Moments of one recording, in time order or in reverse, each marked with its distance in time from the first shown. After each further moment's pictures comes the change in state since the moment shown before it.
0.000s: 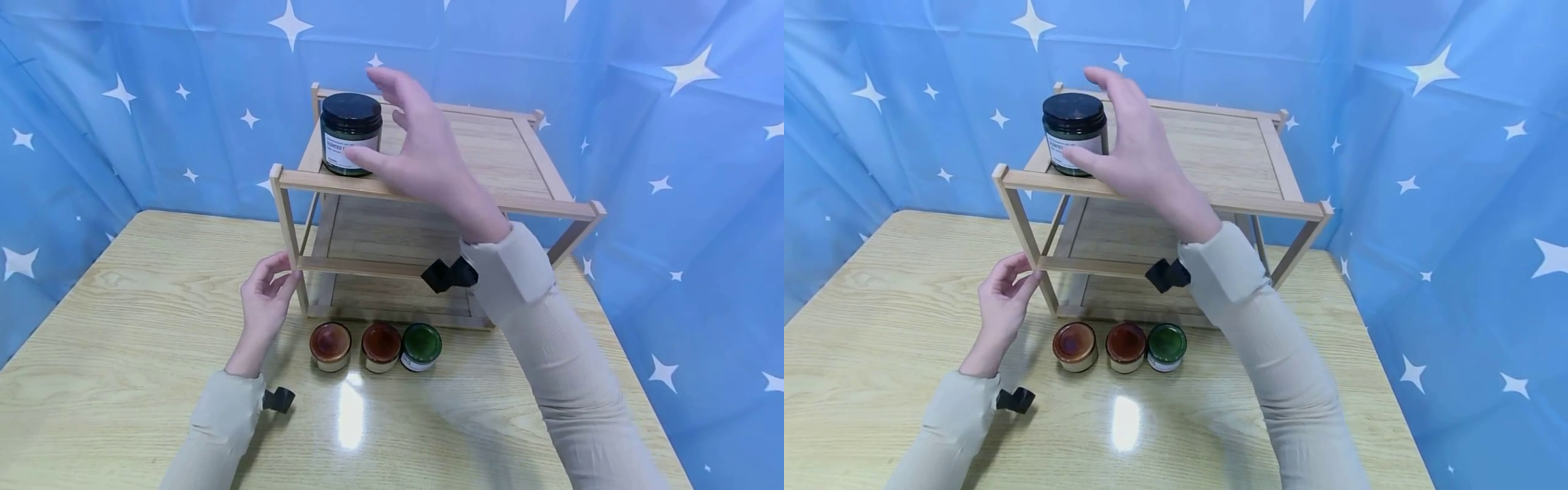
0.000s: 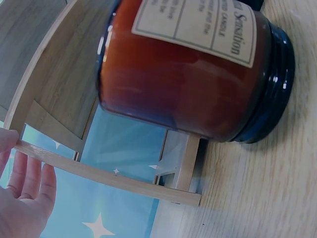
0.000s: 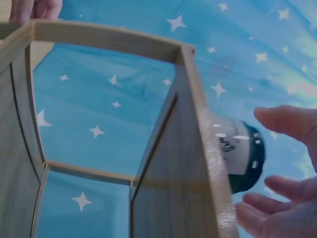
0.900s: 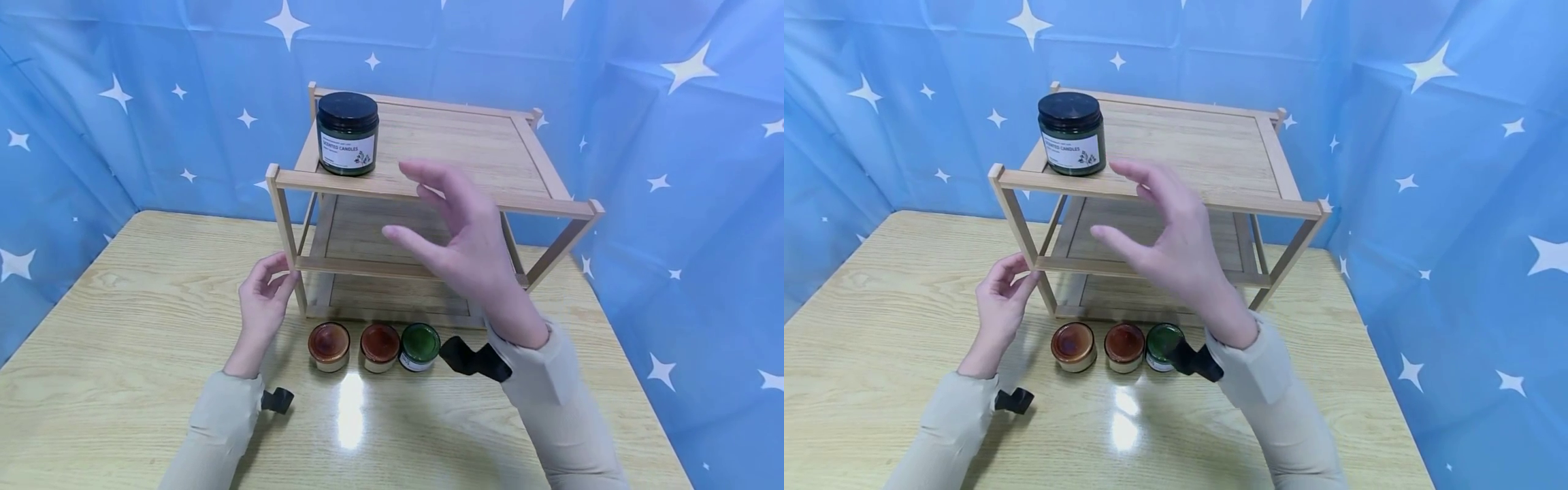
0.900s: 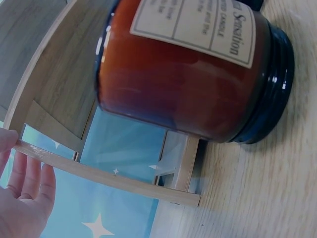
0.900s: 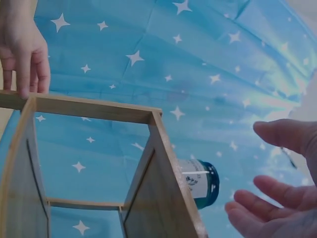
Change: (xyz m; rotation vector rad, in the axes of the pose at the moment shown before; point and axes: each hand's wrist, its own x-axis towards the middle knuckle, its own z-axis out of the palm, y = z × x) left_hand -0.001 0.001 0.001 -0.014 -0.002 -0.005; right_hand -0.093 -0.002 0.003 0.279 0.181 -0.147
